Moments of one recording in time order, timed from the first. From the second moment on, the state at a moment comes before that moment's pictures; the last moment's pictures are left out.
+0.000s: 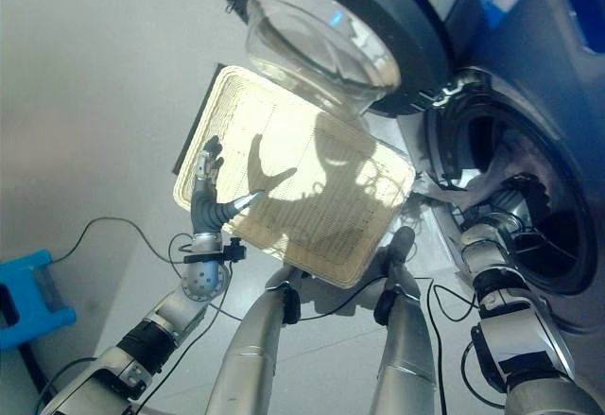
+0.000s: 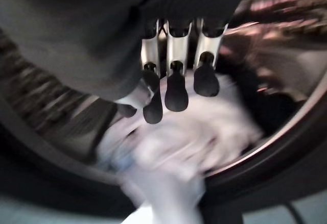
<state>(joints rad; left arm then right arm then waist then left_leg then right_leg) -0.52 0.42 -0.48 0.39 -0.14 -0.61 0.72 -0.80 -0.62 0.17 1.10 0.11 -0.09 -0.91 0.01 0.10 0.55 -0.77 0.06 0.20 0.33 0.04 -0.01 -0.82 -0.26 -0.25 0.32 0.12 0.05</state>
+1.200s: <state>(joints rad) -0.53 0.42 -0.45 0.42 -0.22 -0.56 0.62 -0.84 -0.60 0.30 1.12 0.12 -0.13 -0.50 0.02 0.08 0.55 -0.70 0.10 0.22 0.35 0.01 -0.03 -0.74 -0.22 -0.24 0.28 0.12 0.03</state>
